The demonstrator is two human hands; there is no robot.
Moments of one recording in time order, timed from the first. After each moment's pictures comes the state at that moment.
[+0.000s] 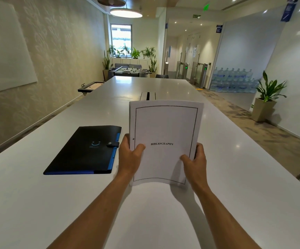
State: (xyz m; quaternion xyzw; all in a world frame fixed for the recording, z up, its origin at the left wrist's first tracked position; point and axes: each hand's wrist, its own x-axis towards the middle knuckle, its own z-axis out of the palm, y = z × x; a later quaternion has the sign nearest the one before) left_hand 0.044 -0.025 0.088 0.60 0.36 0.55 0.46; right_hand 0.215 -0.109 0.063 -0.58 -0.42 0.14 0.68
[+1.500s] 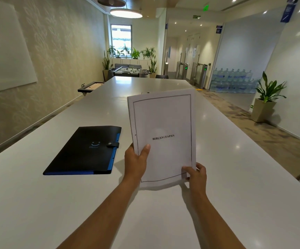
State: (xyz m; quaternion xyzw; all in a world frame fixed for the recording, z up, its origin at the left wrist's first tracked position) left_hand 0.061 -0.030 0.070 0.56 0.37 0.56 0.49; right_hand 0.214 -0.118 0.023 -0.52 -0.13 0.35 0.77
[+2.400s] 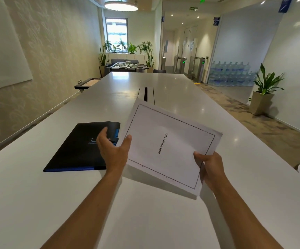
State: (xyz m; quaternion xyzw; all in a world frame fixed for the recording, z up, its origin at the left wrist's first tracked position) left_hand 0.020 0.009 0.064 0.54 0.45 0.62 0.36; right_hand 0.255 -0.131 0.057 -0.53 -0.23 0.32 0.75
